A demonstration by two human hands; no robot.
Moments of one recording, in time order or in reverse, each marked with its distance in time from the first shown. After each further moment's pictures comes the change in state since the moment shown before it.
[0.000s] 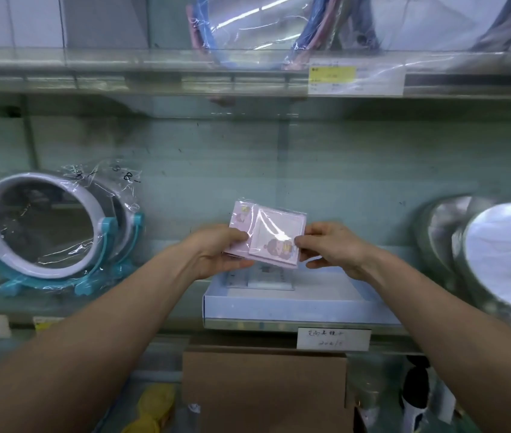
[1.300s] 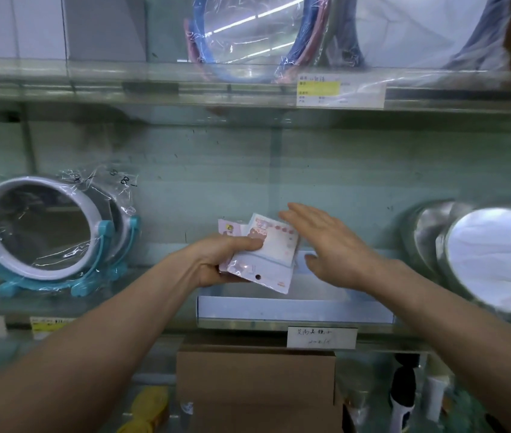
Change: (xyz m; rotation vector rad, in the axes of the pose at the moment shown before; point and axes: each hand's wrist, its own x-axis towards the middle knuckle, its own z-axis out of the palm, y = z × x) left_hand -0.009 -0.006 0.011 0.027 -0.167 -0.029; right_hand -0.040 -0.014 -0.010 -1.123 0.129 -0.541
